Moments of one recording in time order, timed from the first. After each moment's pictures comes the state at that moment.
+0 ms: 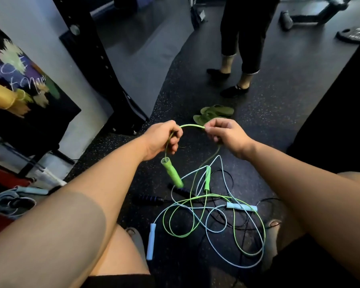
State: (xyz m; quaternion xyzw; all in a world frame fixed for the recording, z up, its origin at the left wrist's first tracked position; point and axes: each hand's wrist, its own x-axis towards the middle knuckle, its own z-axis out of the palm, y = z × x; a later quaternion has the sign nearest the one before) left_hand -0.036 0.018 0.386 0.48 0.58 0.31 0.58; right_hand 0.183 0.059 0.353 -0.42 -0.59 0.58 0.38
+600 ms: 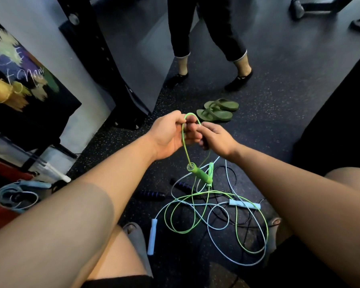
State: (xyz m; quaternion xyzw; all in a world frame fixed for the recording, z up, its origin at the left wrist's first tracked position) left_hand -0.006 0.011 0.398 0.35 0.45 0.42 0.70; right_hand 0.151 0.061 0.318 -0.42 -0.64 0.55 0.32
